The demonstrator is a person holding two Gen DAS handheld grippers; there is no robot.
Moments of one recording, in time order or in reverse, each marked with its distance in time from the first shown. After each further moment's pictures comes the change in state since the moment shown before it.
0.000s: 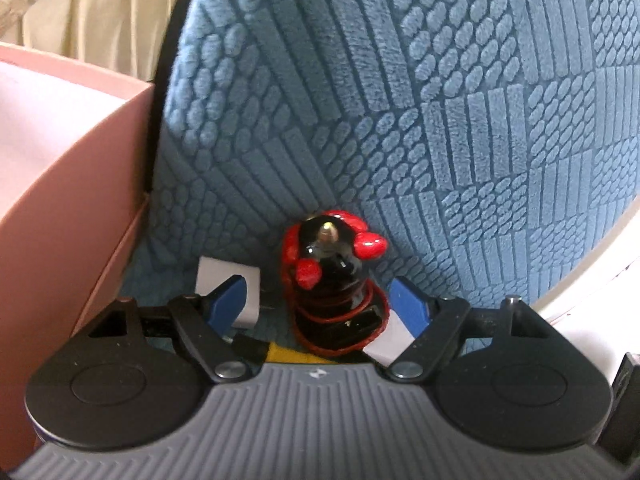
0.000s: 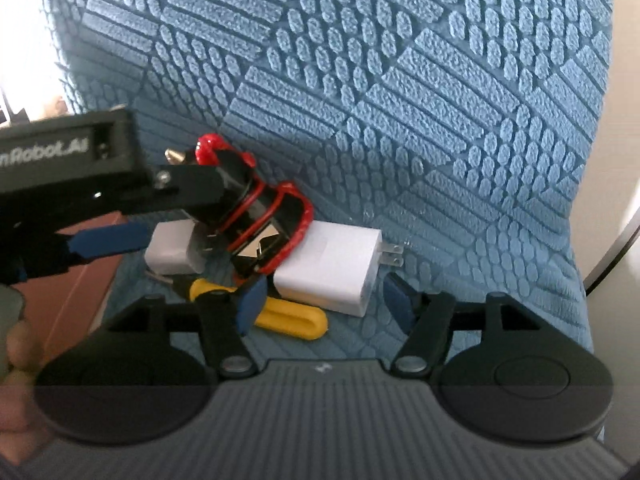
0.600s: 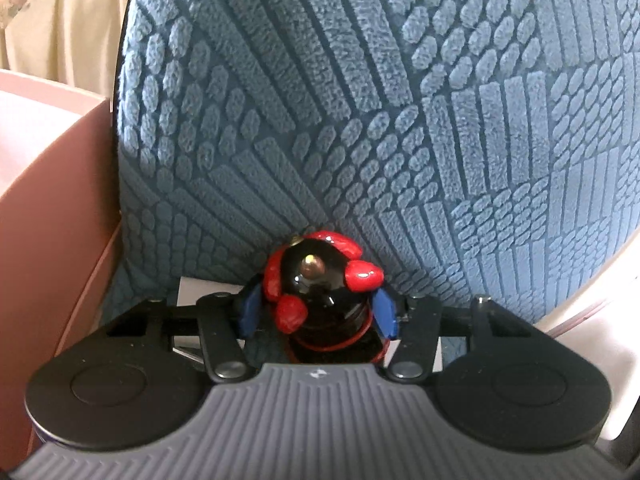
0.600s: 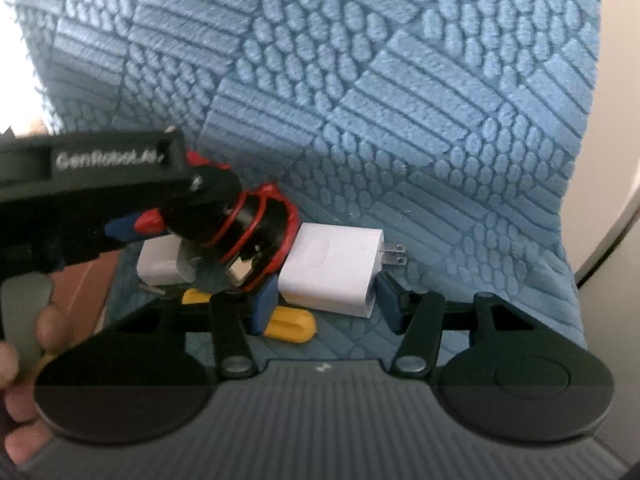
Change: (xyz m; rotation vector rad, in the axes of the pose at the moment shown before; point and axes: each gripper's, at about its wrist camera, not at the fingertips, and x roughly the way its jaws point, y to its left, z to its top) left arm 0.033 -0.022 0.006 0.035 0.024 0.031; right arm -0.006 -0.011 0.013 0.064 0.025 -0.017
